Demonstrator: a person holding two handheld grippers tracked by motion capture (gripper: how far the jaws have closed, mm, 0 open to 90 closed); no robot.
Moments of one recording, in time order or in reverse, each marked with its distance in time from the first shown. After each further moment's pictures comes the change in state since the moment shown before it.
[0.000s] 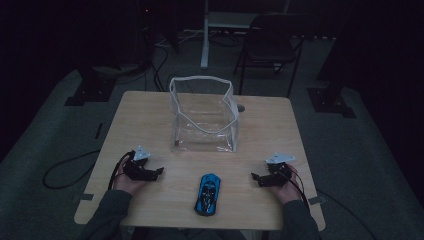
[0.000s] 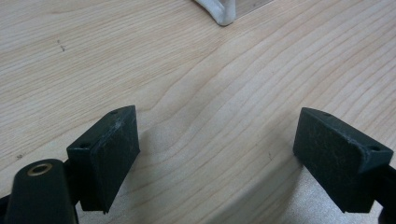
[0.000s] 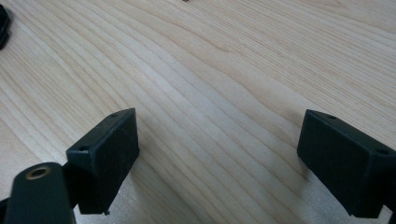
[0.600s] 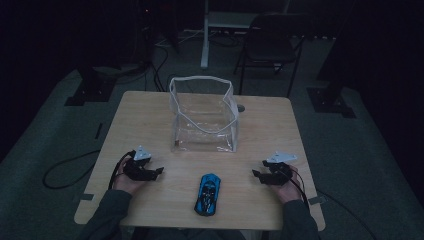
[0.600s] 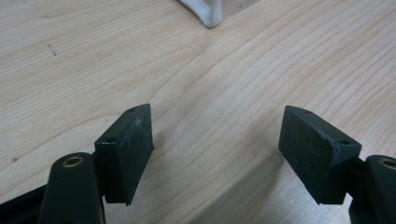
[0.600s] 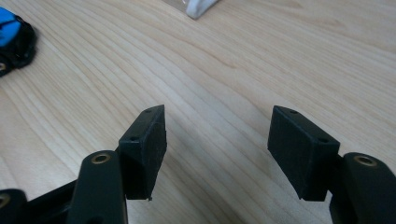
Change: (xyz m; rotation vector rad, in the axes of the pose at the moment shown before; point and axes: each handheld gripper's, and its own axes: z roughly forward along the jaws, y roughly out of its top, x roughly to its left) left arm -0.003 0.005 -0.006 0.009 -0.024 0.017; right arm 0.002 0.007 -0.009 -0.028 0.020 -0.006
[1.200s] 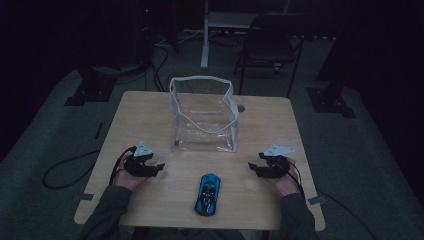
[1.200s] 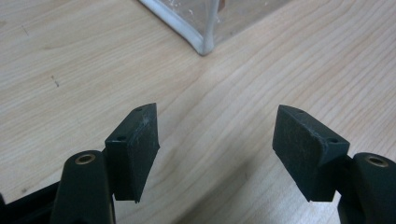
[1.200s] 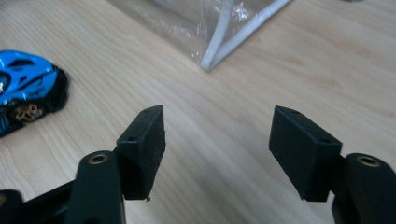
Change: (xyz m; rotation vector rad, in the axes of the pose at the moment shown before) left arm 0.002 0.016 -0.003 -0.023 -0.024 0.016; right arm 0.006 0.034 -0.008 -0.051 0.021 -0.045
